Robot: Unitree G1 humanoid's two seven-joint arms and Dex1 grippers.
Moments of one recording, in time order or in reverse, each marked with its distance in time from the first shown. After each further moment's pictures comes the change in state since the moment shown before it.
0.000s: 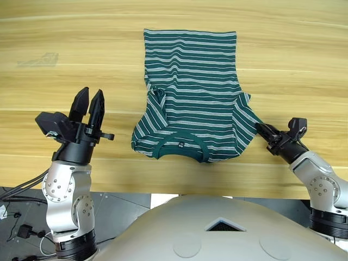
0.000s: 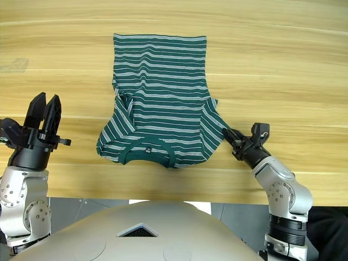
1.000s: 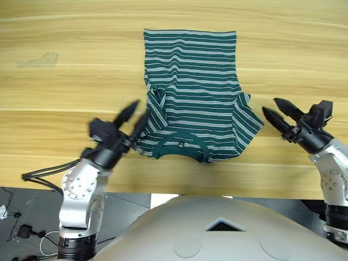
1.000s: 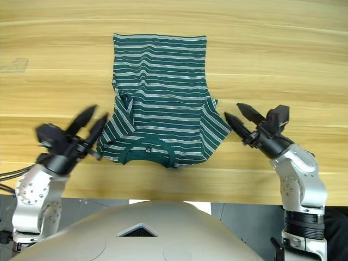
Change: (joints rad) left arm 0.024 0.080 -0.117 -0.030 0.003 -0.053 -0.073; right arm -0.022 -0.176 -0.033 0.078 0.020 -0.303 0.257
